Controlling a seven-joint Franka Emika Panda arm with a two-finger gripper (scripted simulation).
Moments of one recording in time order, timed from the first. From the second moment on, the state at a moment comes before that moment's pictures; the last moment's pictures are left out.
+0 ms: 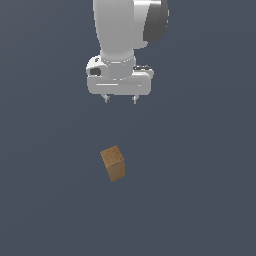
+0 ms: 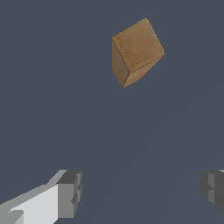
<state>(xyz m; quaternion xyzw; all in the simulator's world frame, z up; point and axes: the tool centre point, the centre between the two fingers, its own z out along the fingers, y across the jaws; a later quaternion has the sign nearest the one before) -0.070 -0.027 0.299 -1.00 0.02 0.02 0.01</state>
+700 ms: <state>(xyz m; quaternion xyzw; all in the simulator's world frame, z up) -0.065 -0.026 0.308 -1.00 0.01 0.01 0.00</state>
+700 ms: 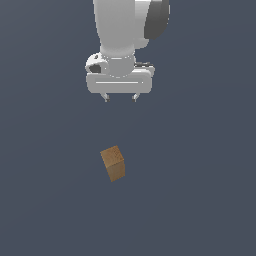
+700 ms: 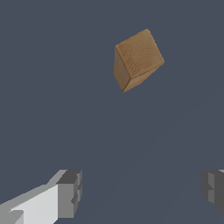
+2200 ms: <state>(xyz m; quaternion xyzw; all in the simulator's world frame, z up) 0.064 -0.053 0.216 -0.98 -0.19 0.00 0.00</state>
